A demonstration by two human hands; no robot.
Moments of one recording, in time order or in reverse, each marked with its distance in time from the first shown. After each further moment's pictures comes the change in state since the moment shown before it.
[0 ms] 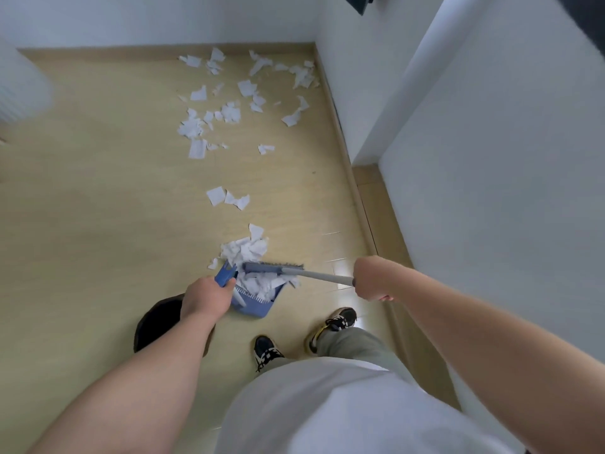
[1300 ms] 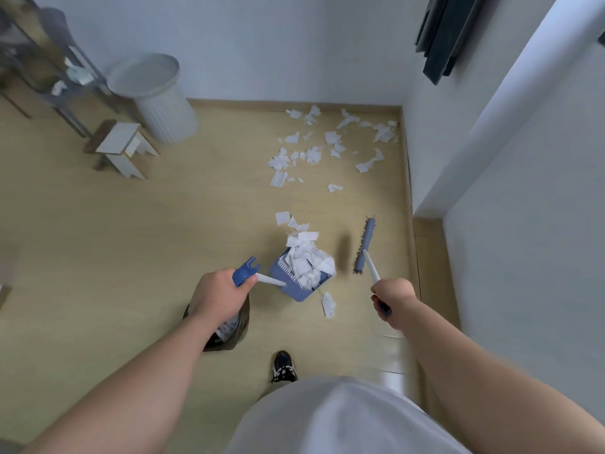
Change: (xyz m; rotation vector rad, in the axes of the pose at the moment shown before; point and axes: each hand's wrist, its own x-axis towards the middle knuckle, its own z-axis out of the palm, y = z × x) left_hand -0.163 0.029 -0.031 -0.090 0.339 0.079; right_hand -0.006 0.061 0.027 1.393 0.047 -0.004
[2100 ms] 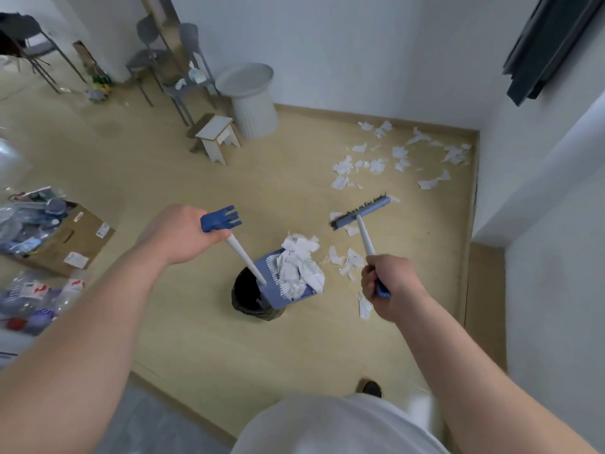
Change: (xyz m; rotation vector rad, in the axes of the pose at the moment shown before) left_hand -0.140 -0.051 -0.158 0.208 0.163 -0.077; right_hand -0.171 0.033 0.034 0.256 -0.319 -0.041
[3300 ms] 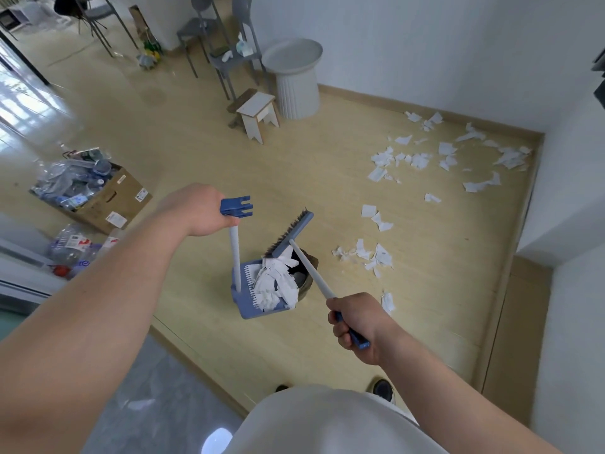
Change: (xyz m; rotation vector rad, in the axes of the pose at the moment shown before) left_hand 0.035 -0.058 -0.005 0.303 -0.150 -0.079; right_hand 0.000 0.077 0.062 -0.511 -0.290 0.131
